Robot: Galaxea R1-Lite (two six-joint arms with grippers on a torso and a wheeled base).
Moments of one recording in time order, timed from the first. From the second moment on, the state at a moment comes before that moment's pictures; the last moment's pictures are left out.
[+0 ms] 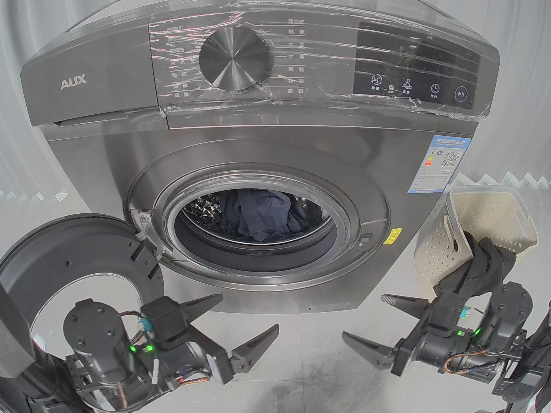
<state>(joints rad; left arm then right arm) -0.84 1.74 -0.14 -1.45 0.12 -0.21 0.79 1.77 -0.05 -1.53 -0.01 0.15</state>
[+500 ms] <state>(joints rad) -0.83 1.47 -0.02 -1.42 0.19 -0.15 0.66 1.41 -0.02 -1.15 -0.14 0.16</state>
